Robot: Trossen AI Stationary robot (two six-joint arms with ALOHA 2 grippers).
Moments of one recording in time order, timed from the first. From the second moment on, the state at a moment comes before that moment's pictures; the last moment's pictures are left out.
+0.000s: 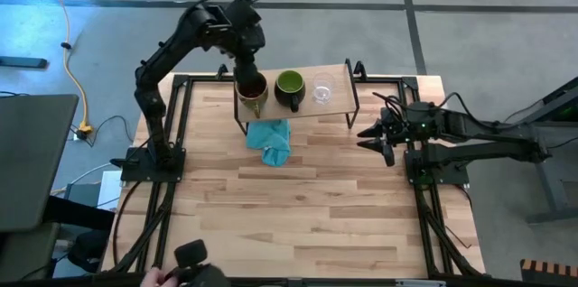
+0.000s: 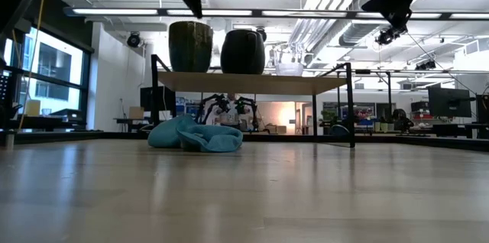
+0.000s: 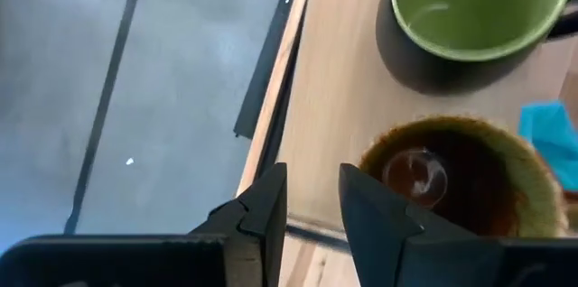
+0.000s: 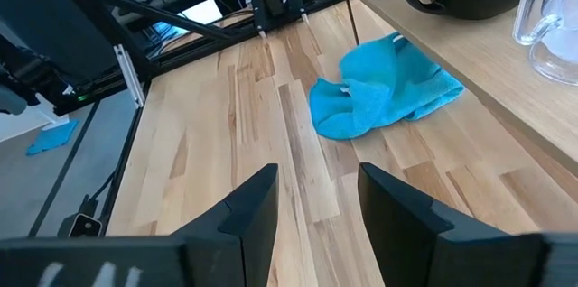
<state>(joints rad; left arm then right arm) 0.70 1.87 2.35 -1.56 -0.15 0.39 -0.11 0.64 0.67 -0.45 -0.12 0.31</state>
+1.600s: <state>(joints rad) 0.70 1.38 2.34 -1.22 0.35 0.11 -0.11 0.57 0.67 -0.02 -0.07 0.31</state>
